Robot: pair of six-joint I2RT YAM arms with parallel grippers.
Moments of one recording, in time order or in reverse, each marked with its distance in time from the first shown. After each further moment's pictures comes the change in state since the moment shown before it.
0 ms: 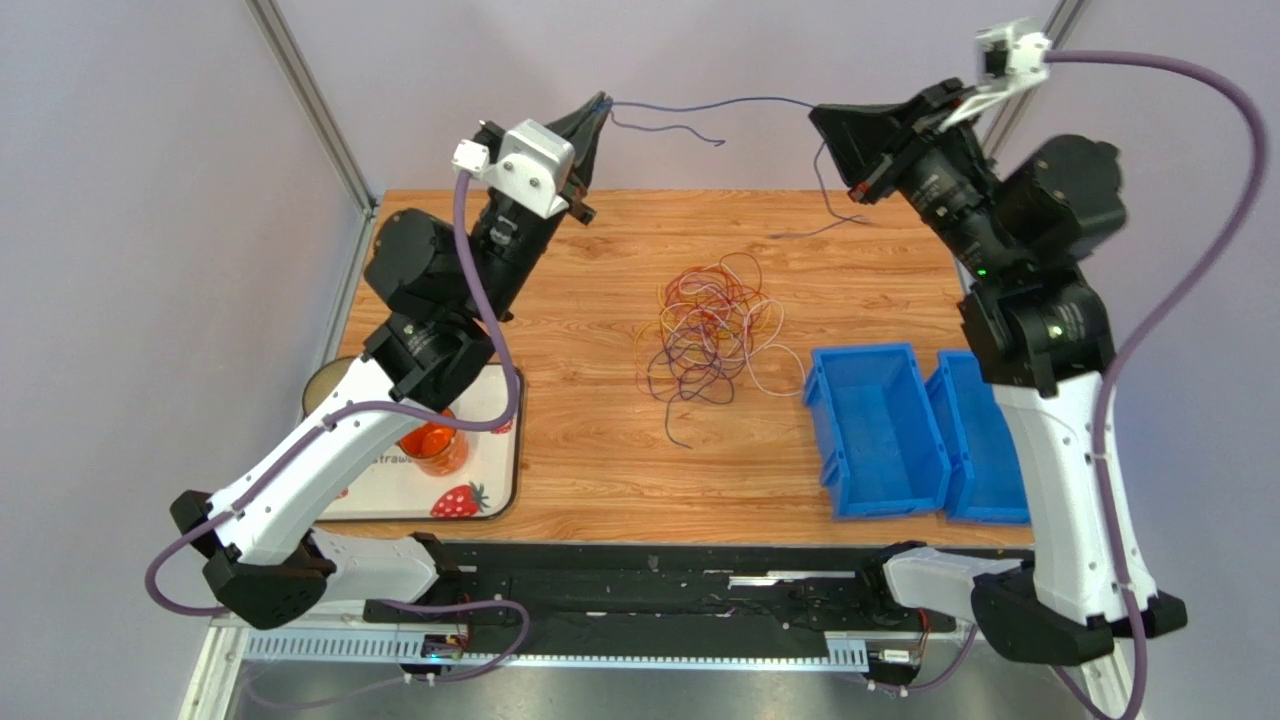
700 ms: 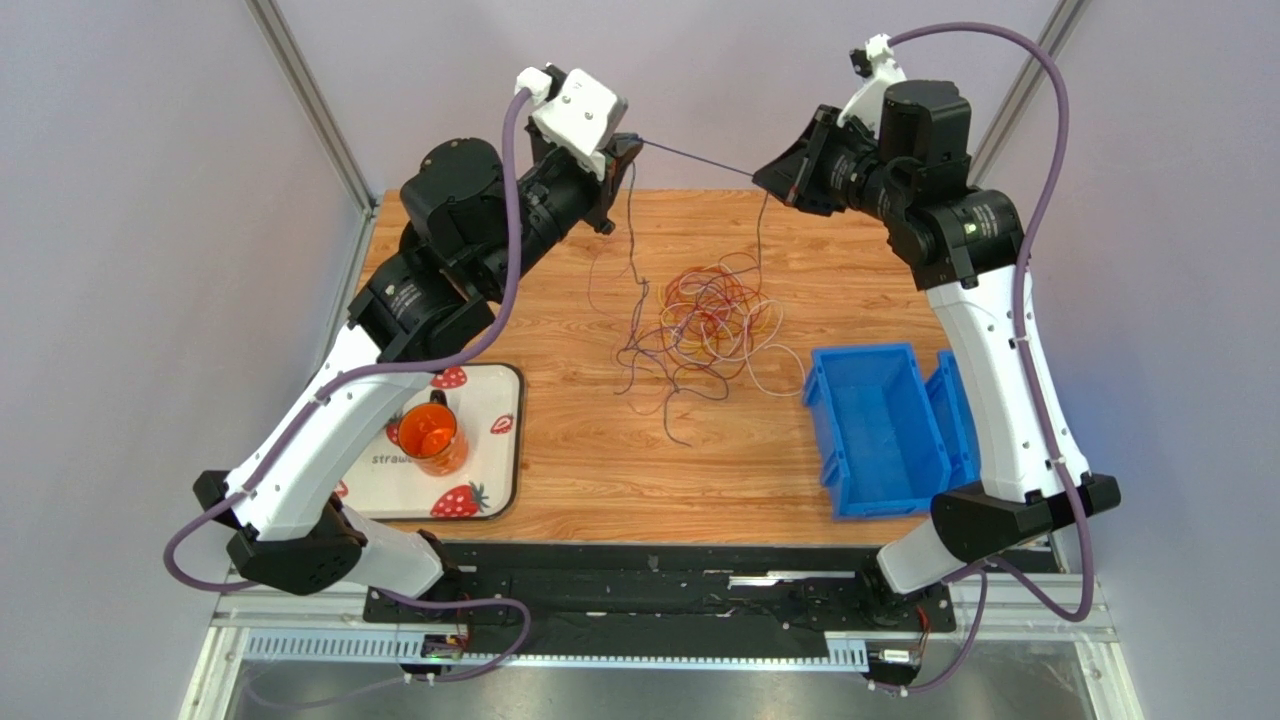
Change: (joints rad) left arm 0.000 0.134 0.315 -0.617 -0.029 -0.207; right arm 0.014 0.325 0.214 -0.507 0.063 0.159
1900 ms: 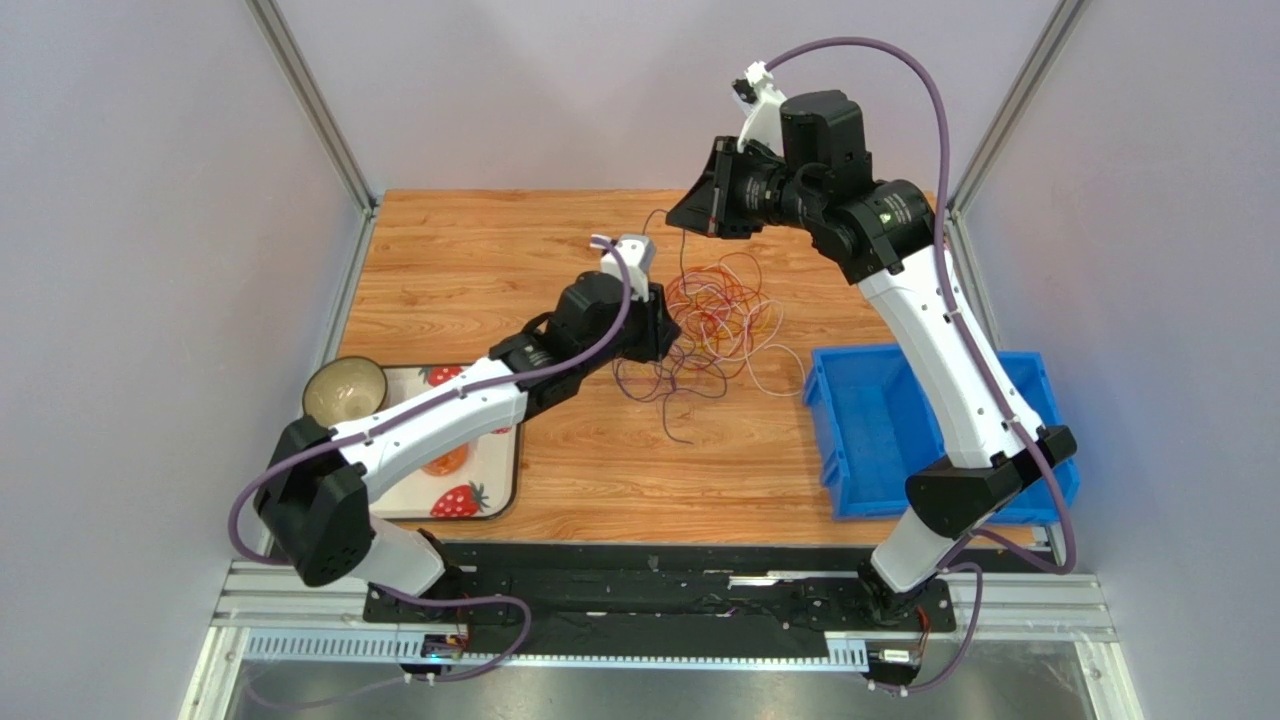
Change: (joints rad) left arm 0.039 0.015 -0.861 0.315 0.057 -0.691; right arm 0.206 0.127 0.043 -0.017 -0.101 -0.003
